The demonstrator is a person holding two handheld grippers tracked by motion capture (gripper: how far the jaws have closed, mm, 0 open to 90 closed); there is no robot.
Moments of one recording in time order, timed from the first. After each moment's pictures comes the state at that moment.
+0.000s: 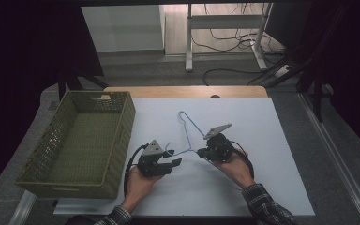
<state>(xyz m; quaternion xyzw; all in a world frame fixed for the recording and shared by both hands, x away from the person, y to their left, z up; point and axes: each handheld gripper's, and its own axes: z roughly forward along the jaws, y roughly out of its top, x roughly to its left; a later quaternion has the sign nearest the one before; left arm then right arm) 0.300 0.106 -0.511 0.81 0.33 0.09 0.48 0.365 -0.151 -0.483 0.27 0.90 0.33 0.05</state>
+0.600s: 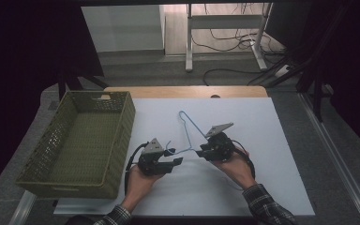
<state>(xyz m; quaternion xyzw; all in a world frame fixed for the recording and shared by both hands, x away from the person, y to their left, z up) 0.302 0.104 -0.505 0.81 0.33 0.08 0.48 0.362 -0.151 -0.474 0.28 0.89 0.34 0.07</state>
